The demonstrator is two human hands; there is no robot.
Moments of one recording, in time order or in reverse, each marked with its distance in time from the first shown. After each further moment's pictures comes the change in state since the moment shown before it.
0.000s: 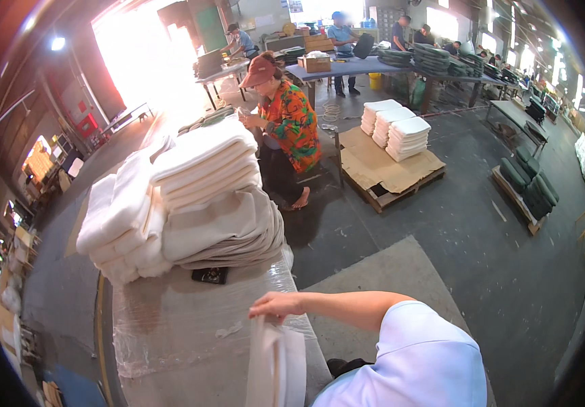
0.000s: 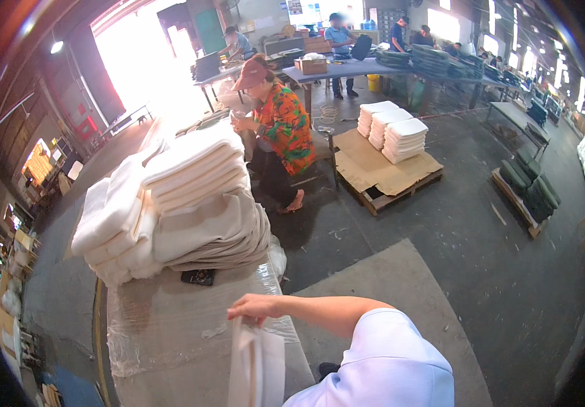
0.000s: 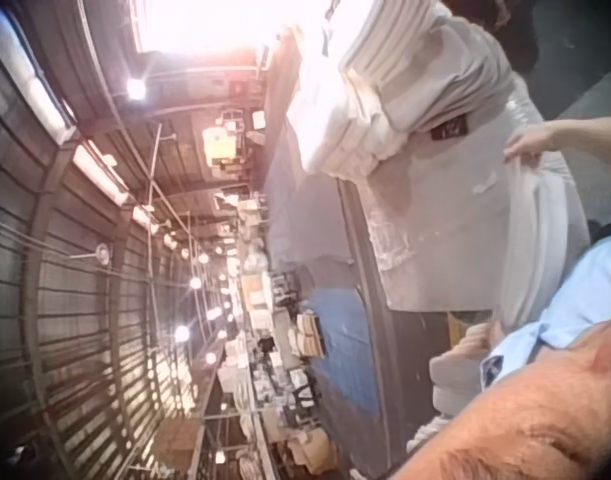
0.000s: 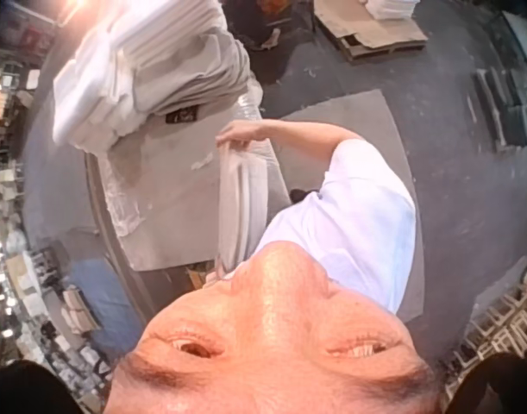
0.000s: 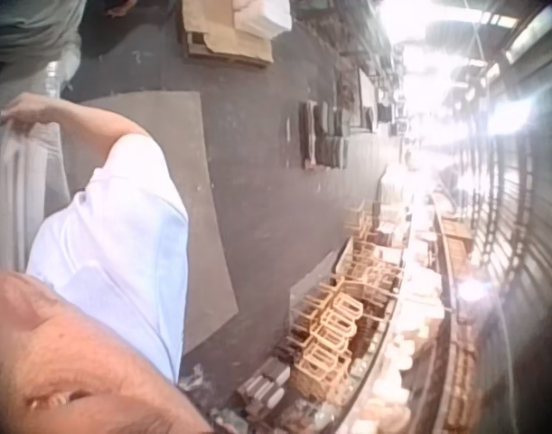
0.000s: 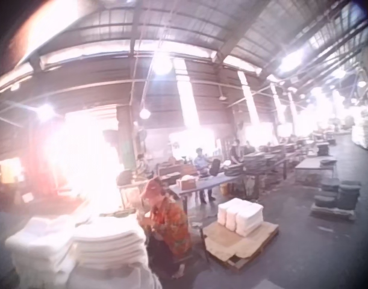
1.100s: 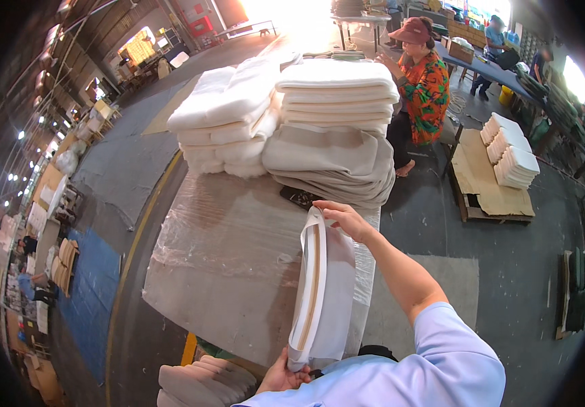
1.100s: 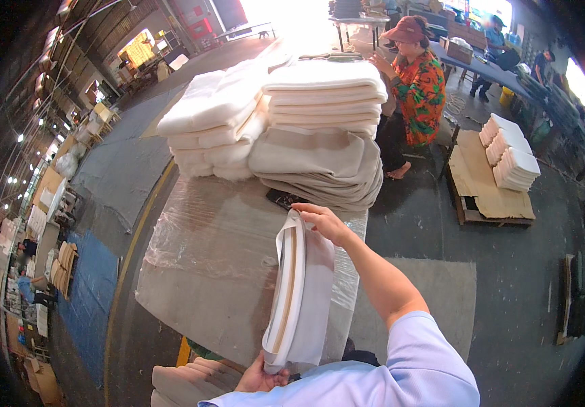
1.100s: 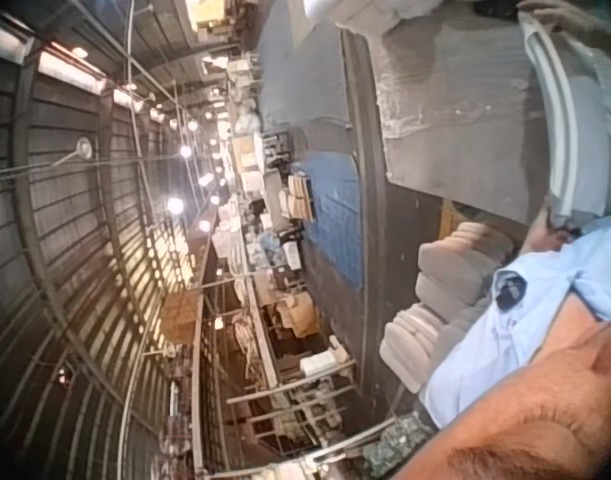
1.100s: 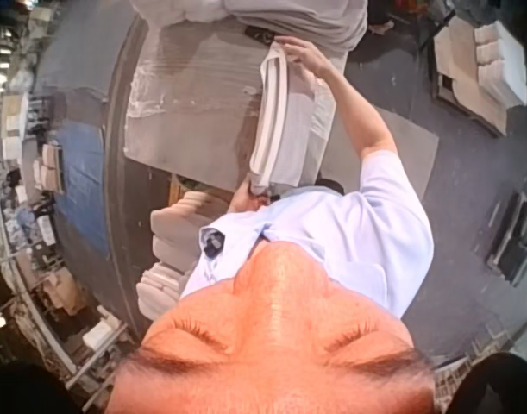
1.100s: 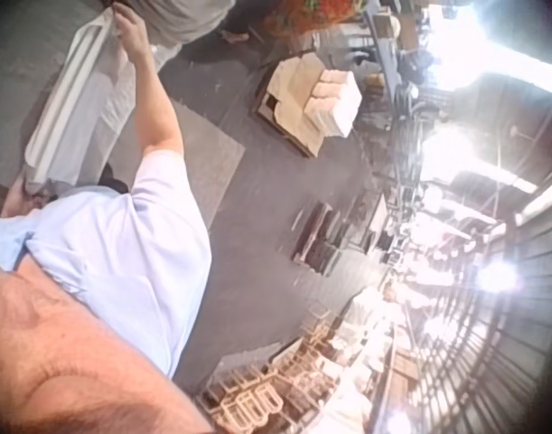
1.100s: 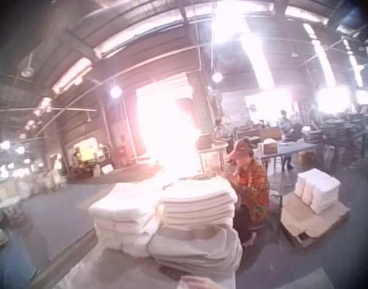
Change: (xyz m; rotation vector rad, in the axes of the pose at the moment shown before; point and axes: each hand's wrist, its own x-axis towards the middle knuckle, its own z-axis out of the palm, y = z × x) left_hand -0.029 -0.056 -0.070 -0.310 -0.337 -0.509; right_hand 0.088 -0.049 -0.018 0.054 0.210 -0.288
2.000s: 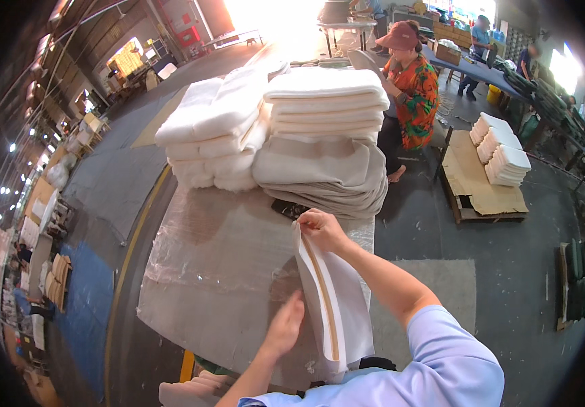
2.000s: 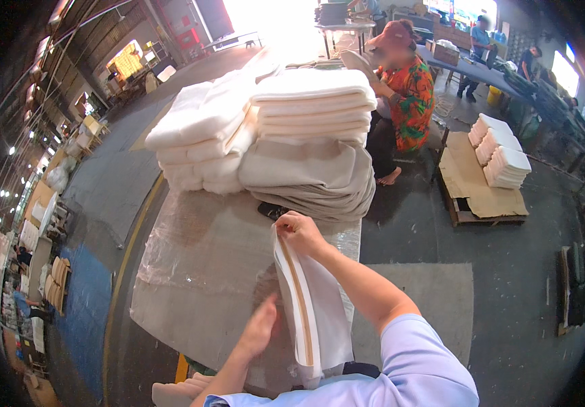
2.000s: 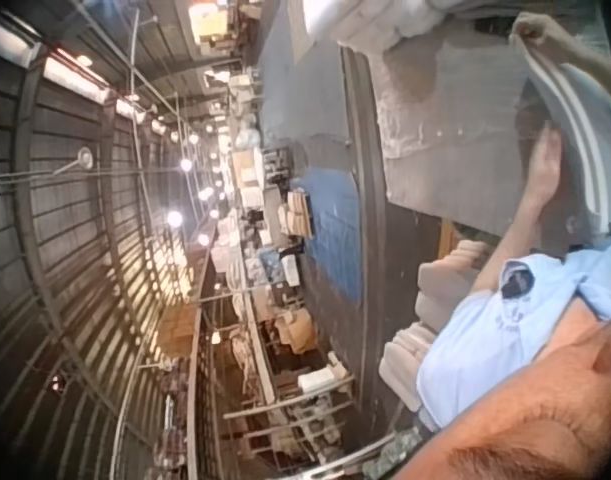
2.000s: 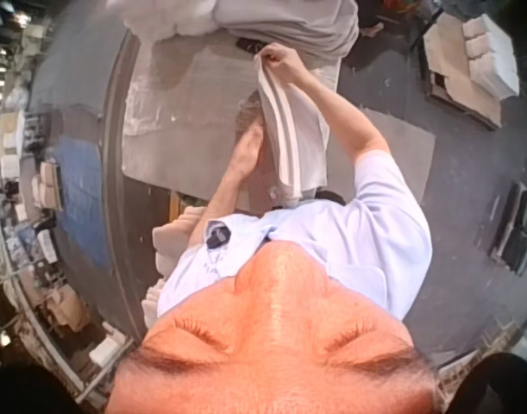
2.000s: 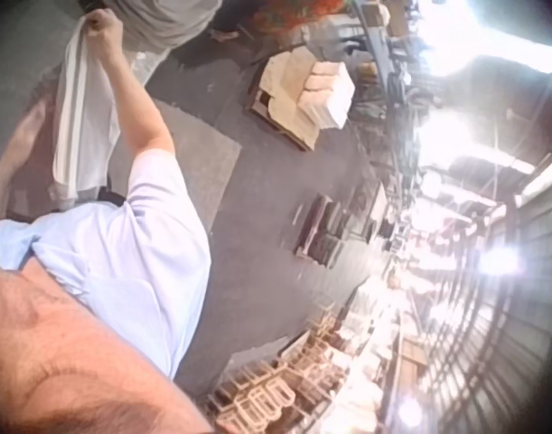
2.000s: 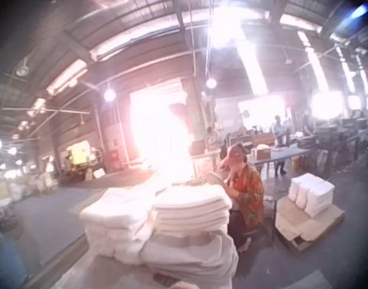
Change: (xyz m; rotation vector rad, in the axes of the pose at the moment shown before) left_hand 0.072 0.132 0.091 1.217 0.250 0.861; right_hand 0.041 0.003 0.053 -0.367 0.221 -0.342
